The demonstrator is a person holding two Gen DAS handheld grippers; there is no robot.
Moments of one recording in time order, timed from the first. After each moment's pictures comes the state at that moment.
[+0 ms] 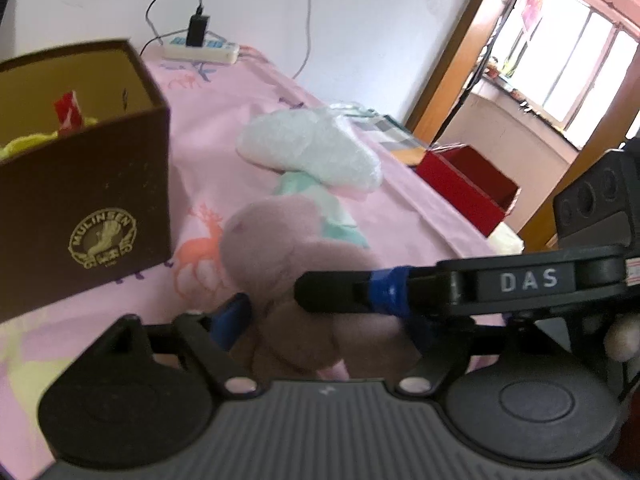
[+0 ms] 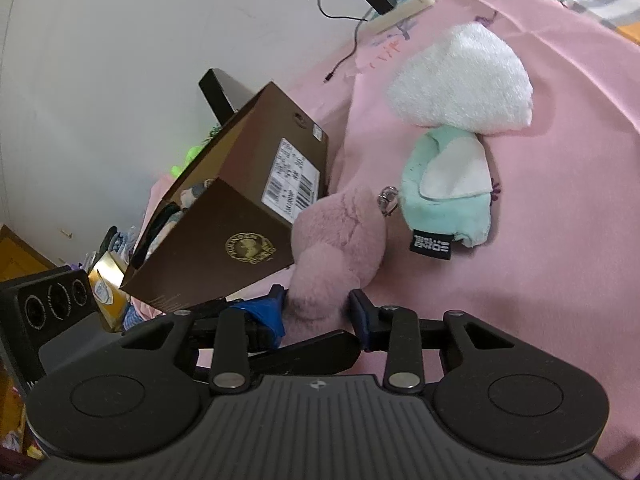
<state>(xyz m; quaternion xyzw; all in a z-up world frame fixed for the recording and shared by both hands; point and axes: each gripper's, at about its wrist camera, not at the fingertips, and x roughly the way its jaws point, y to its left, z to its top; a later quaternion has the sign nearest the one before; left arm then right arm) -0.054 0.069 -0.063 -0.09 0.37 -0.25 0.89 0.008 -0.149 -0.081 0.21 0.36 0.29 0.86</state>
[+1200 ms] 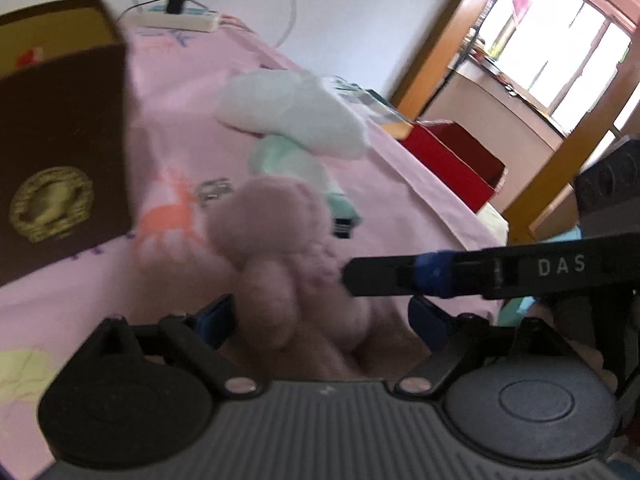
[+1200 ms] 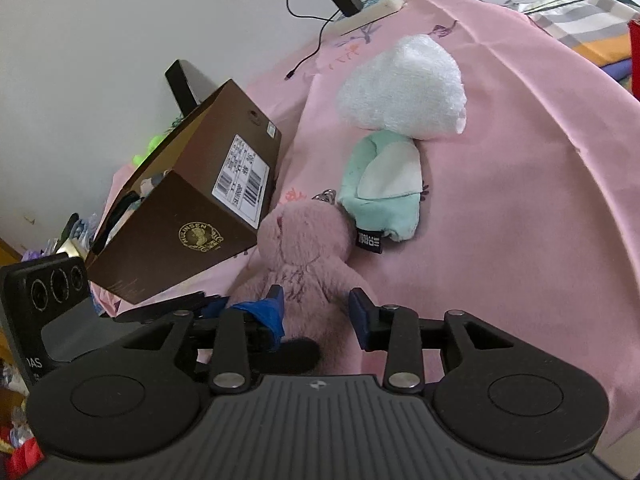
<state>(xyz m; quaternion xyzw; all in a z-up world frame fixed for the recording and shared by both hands) -0.037 0.054 -0.091 -0.10 0.40 -0.29 0.86 0.017 -0.170 -0.088 0.18 0.38 0.25 0.87</state>
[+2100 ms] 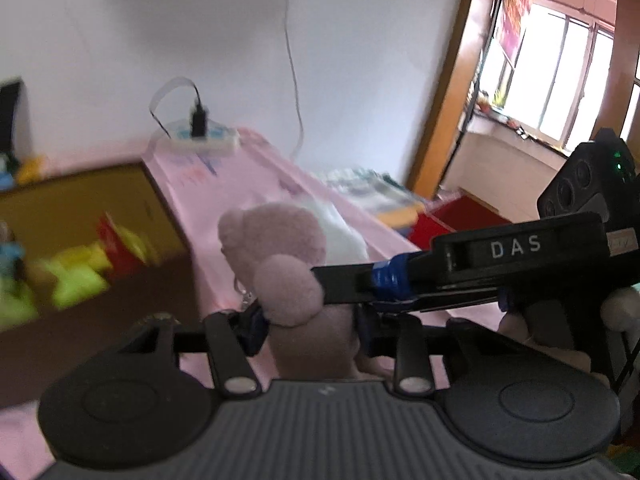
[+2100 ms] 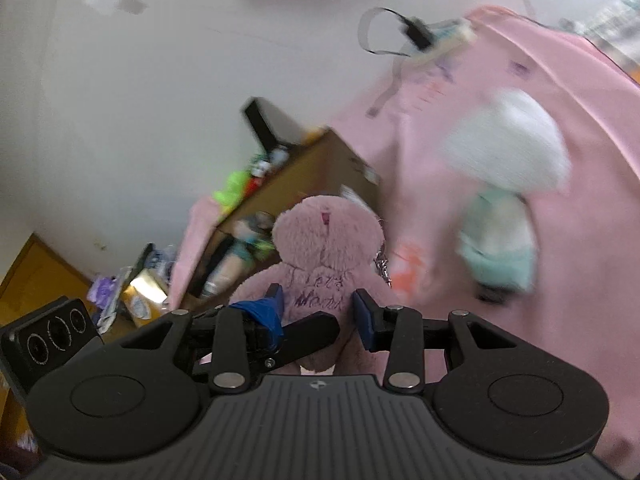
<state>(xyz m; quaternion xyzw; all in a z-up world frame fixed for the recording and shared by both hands) -0.086 0.082 0.010 -0.05 0.27 -0.23 0.93 0.009 -0.140 -0.020 0.23 0.31 0.34 0.86</state>
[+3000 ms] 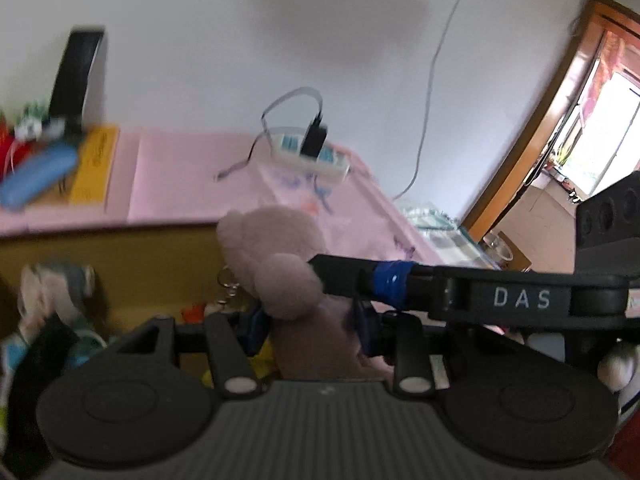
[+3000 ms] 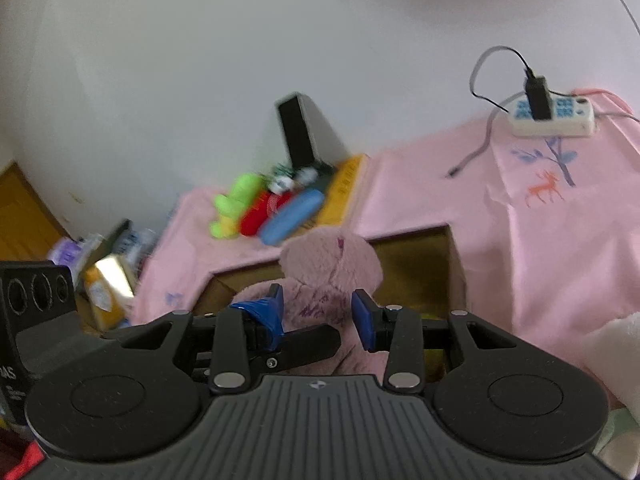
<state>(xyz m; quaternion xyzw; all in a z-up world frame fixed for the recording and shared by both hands) 0.059 0.230 0.024 -0.16 0.33 -0.16 0.92 0.134 0.004 0.019 0.09 0.31 0.33 0.89</state>
